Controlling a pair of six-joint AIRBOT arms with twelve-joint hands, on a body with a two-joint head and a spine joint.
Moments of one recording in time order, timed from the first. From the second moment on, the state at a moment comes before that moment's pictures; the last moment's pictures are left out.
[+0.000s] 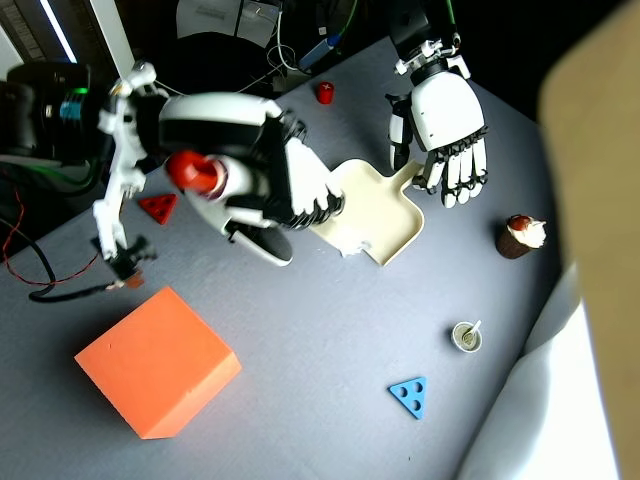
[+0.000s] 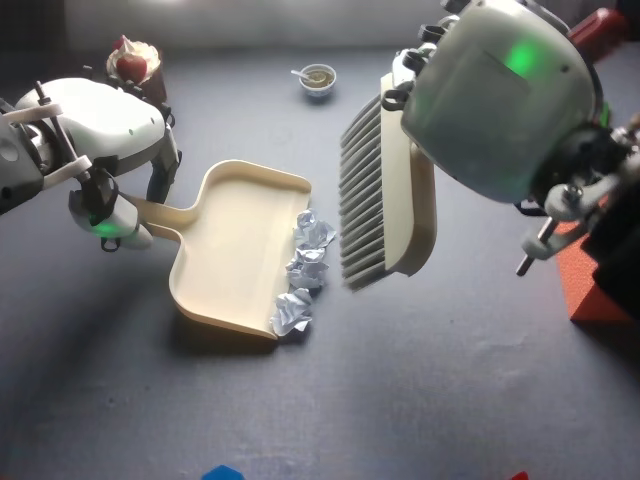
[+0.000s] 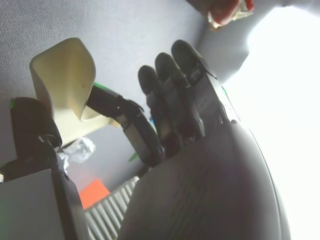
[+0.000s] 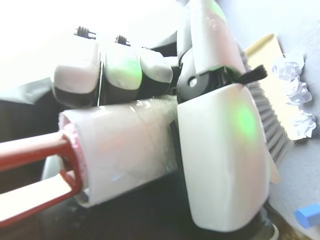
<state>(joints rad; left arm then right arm) 0.62 -1.06 1.24 -0.85 -0.30 1.87 -0.25 -1.12 0.83 0.50 0.81 -2.74</state>
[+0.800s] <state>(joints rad) 0.63 -1.06 1.24 -0.85 -0.30 1.87 -0.14 -1.11 0.78 0.77 0.52 -3.00</state>
